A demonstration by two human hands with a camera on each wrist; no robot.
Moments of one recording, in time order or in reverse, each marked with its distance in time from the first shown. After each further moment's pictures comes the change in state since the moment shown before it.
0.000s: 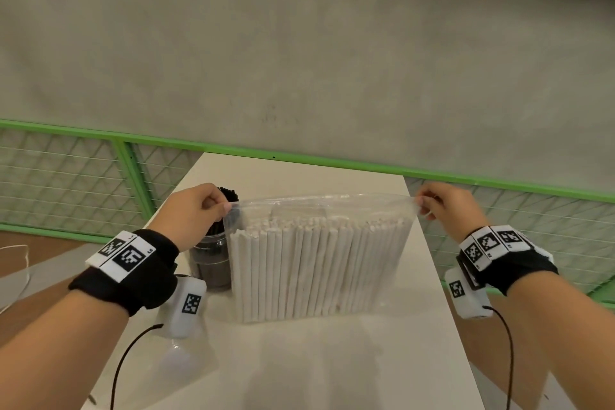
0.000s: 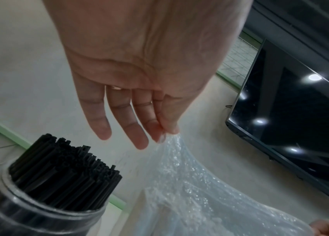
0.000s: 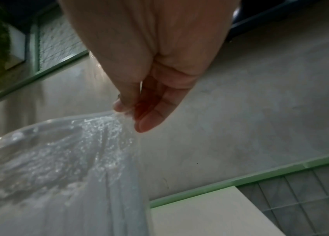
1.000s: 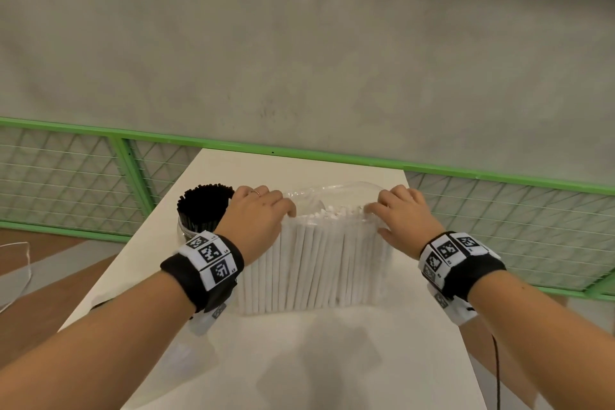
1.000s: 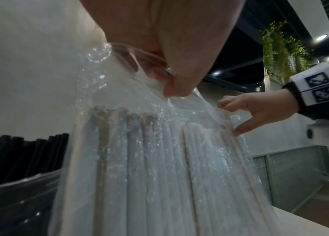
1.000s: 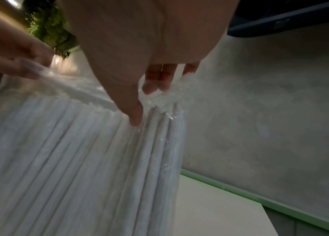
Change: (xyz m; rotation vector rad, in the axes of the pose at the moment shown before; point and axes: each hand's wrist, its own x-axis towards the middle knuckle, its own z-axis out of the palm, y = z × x) left_hand 0.009 0.035 0.077 0.628 0.150 0.656; right_hand -0.011 -0.018 0.057 -0.700 -0.037 -0.528
